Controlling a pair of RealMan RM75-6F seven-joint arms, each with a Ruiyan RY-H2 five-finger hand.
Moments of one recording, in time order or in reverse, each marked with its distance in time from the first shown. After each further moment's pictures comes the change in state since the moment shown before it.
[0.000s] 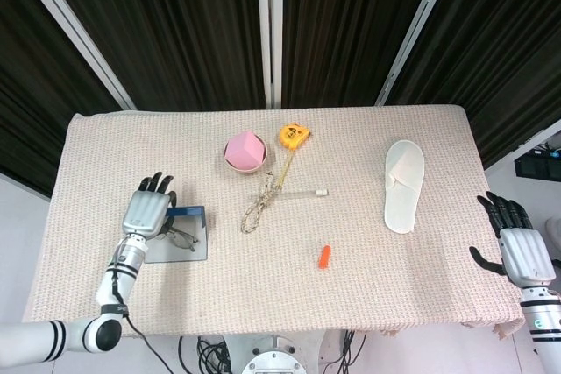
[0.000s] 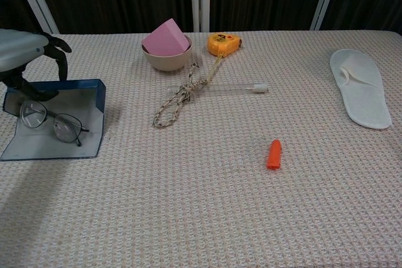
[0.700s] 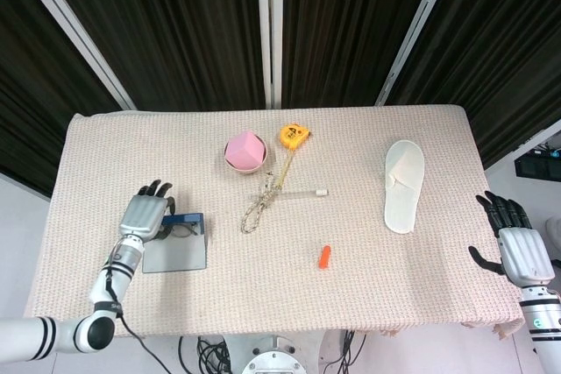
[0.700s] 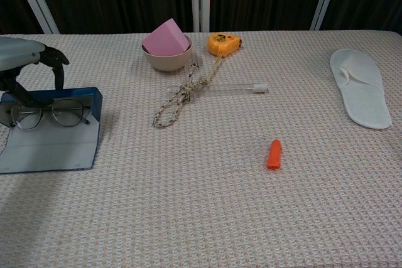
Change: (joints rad) left arm -0.063 0.094 0.040 -0.116 -0.131 -0.063 -0.040; right arm 0.003 0.001 0.001 -0.006 -0.003 0.001 -0.005
